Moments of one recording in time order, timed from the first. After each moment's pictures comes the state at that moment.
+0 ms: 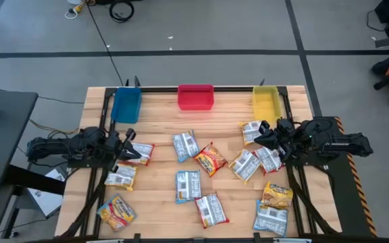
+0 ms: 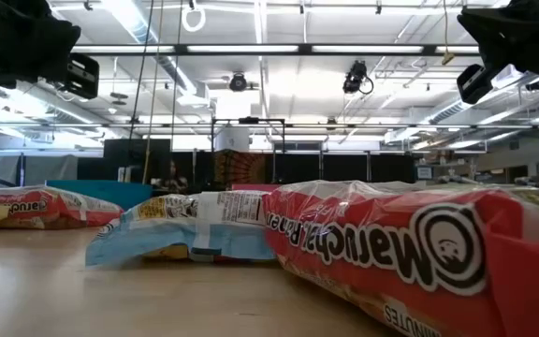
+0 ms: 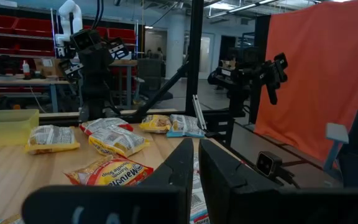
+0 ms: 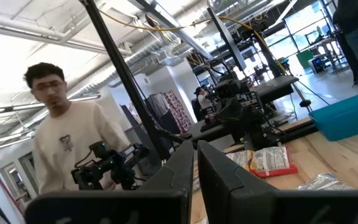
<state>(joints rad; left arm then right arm) 0.02 0.01 0.01 0.14 0.35 -0.10 -0.07 0.05 0.01 0.35 -0.23 0.53</state>
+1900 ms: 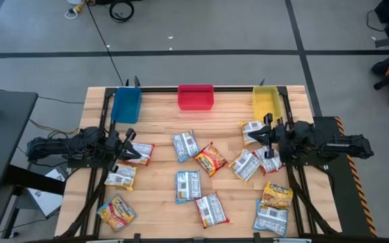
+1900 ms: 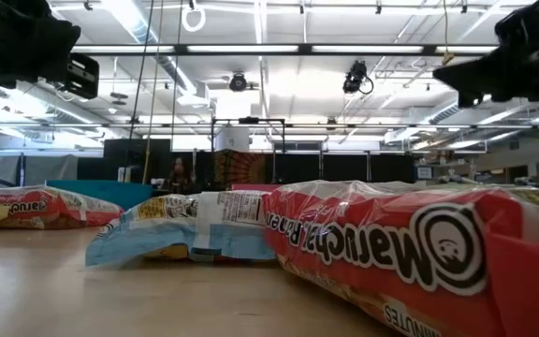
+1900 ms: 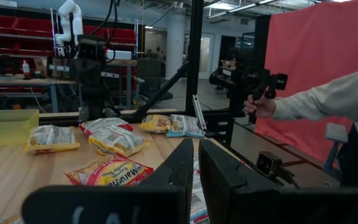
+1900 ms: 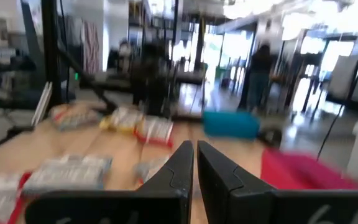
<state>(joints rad) 0.02 0.01 0.01 0.14 0.35 -0.10 -0.11 0.05 0.01 0.12 -0.05 -0.11</state>
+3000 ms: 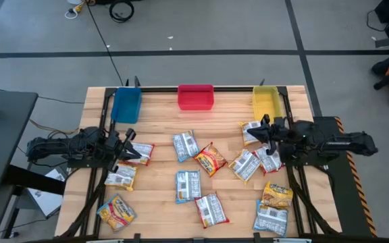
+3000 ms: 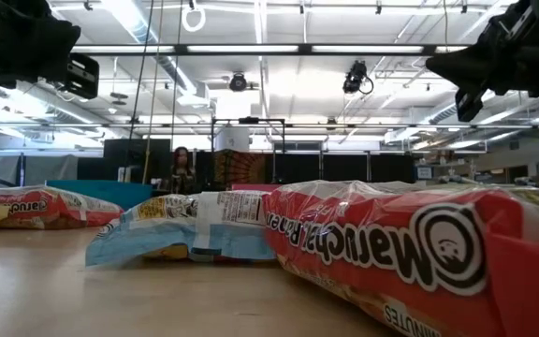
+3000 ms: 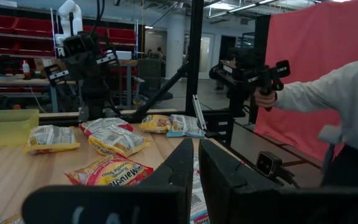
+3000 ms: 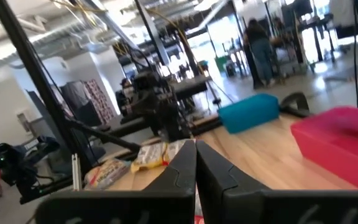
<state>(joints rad) 0.02 0.01 0.01 0.14 0.35 -0.10 -0.08 0.17 0.03 0.28 0.04 0.35</state>
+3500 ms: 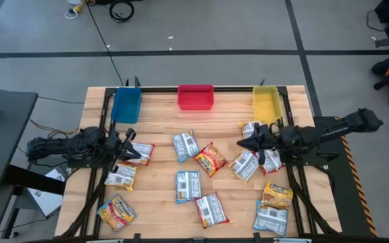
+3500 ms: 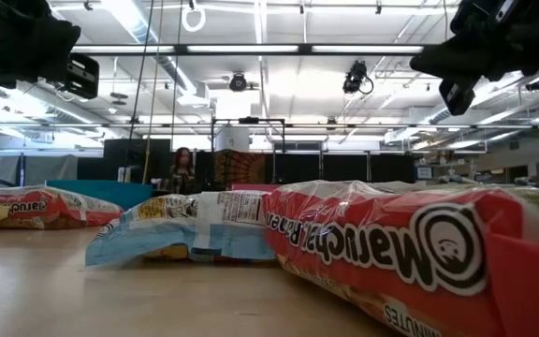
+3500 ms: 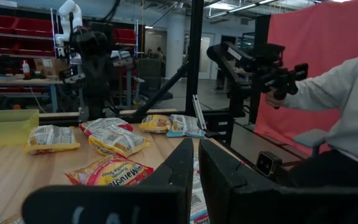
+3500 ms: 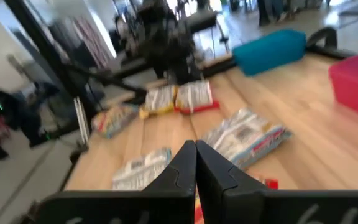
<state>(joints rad) 0.02 0.01 0.01 0.14 0.35 -0.10 0.22 0.65 0.23 0.28 0.26 0.40</state>
